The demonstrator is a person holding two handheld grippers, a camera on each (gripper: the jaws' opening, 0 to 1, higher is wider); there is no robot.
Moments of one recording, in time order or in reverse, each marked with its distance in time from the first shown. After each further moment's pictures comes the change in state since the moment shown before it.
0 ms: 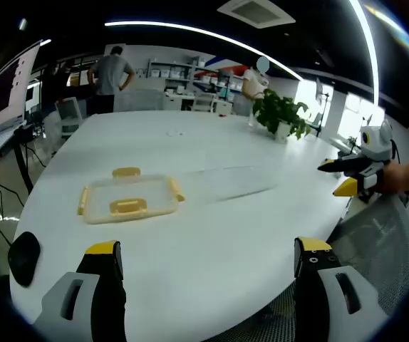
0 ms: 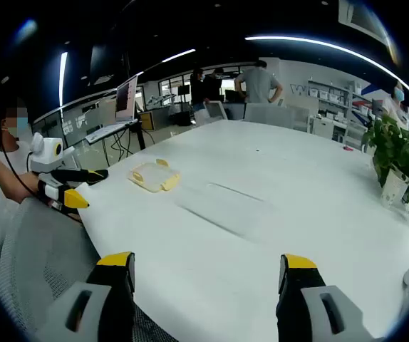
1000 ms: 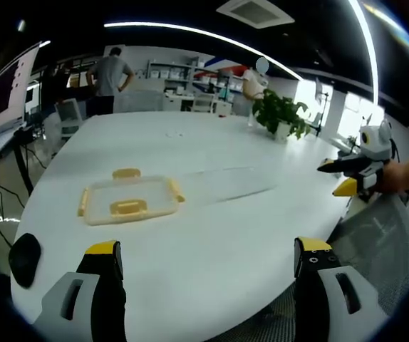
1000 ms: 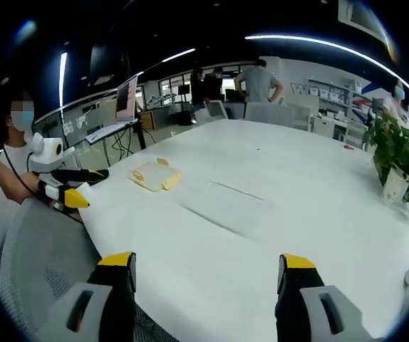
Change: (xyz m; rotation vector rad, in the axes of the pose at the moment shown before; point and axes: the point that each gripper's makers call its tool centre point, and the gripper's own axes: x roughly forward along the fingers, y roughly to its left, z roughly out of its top) left arm 0.000 0.001 0.000 0.006 -0.004 0.002; right arm 0.001 0.000 -0.001 0.006 0.002 0.006
